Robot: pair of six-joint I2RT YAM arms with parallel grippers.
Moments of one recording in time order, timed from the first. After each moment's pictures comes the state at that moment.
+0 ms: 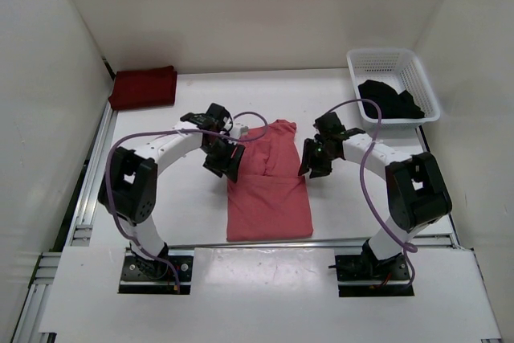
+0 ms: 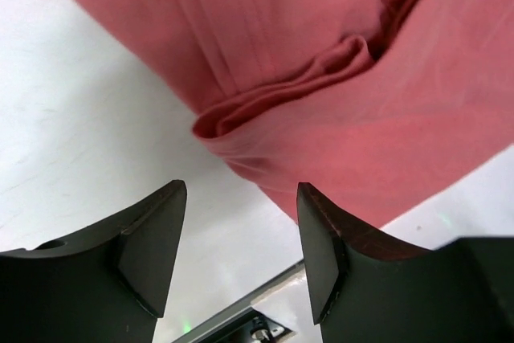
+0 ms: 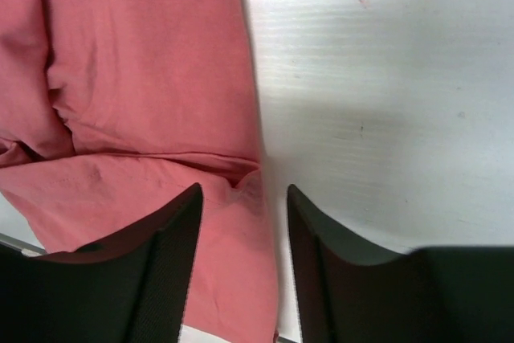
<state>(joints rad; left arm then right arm) -0.48 1.73 1.26 -0.85 0.30 0.00 0.41 1.64 1.00 -0.53 -0.23 0.48</state>
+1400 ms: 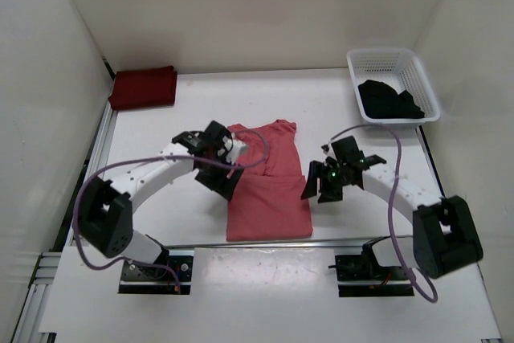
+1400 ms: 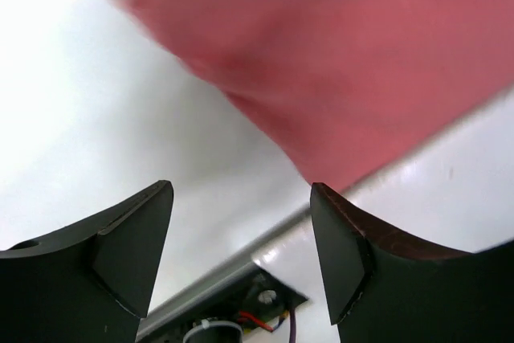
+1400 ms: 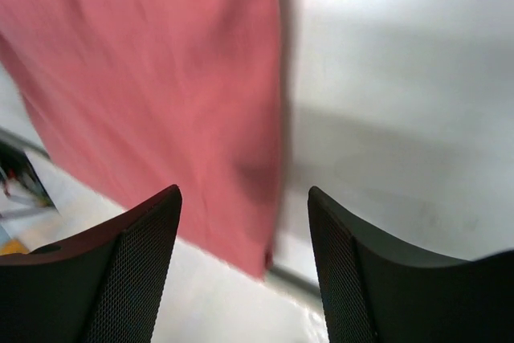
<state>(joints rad) -0.58 1.50 1.08 -0.88 0.19 0.00 0.39 1.33 0.71 -0.54 -0.41 0.45</state>
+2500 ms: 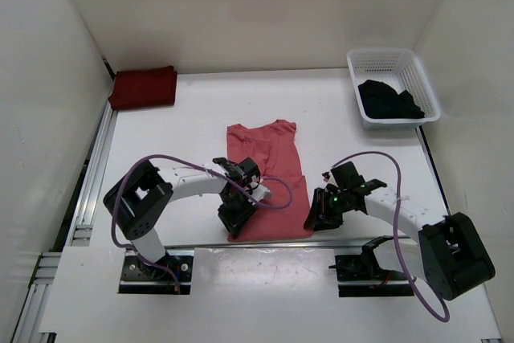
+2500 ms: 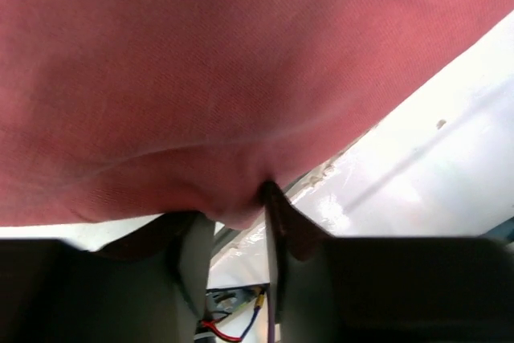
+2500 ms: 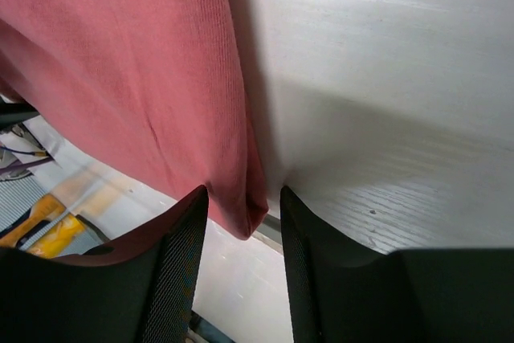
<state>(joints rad) -0.88 1.68 0.94 -0.81 0.36 -0.01 0.46 1.16 0.43 -0.51 -0.50 0.60</state>
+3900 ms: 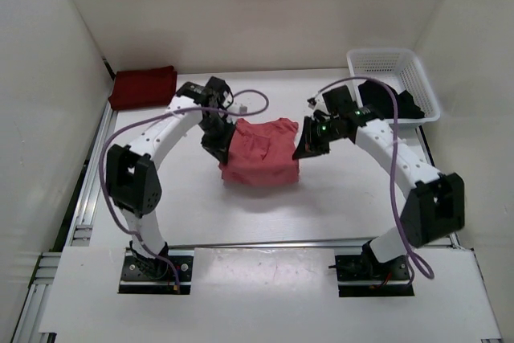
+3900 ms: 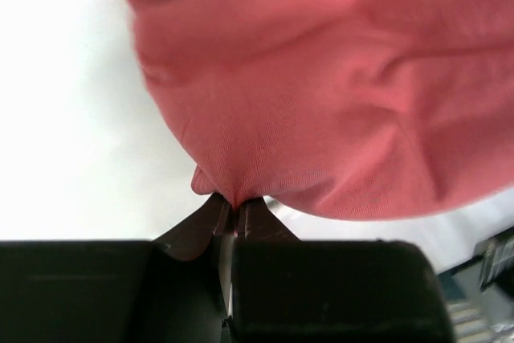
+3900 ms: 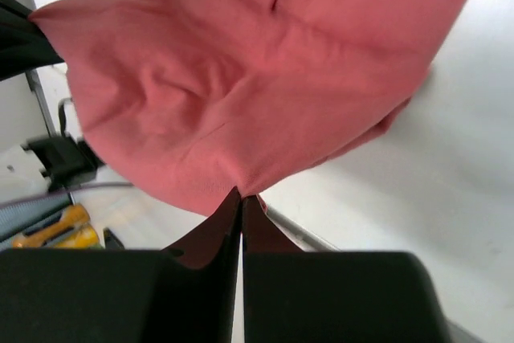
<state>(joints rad) -0.48 1.80 1.63 -1.26 0.29 0.00 0.42 1.48 1.25 -0.81 -0.54 0.44</state>
